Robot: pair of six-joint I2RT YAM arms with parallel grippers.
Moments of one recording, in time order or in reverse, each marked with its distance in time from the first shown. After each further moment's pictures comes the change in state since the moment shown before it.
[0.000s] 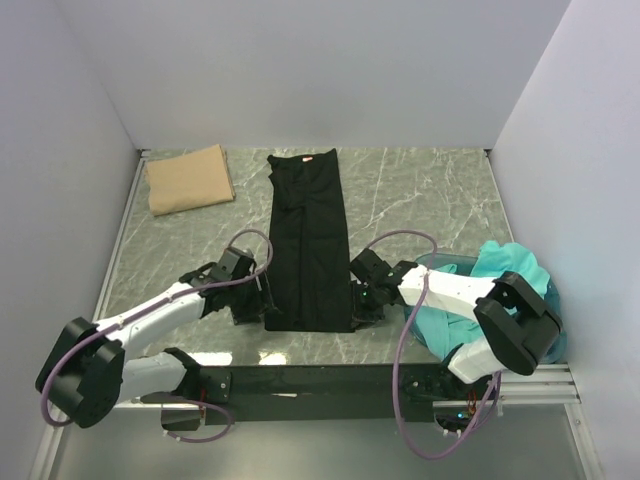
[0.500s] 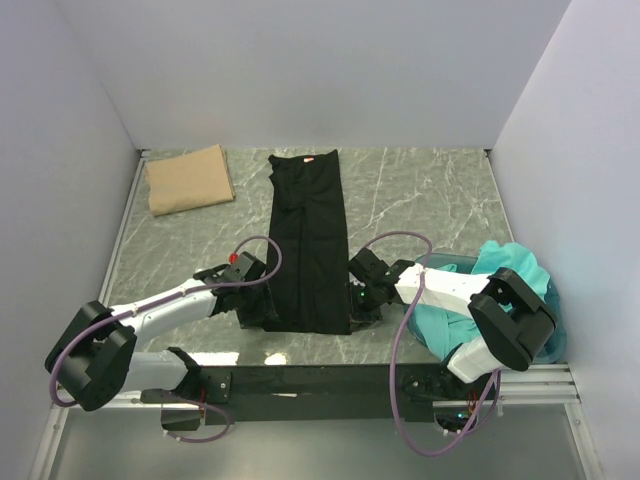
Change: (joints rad) left arm -0.097 0.104 0.023 -0.020 -0.083 -0.074; right arm 0.000 0.039 0.014 0.009 -0.070 -0.033
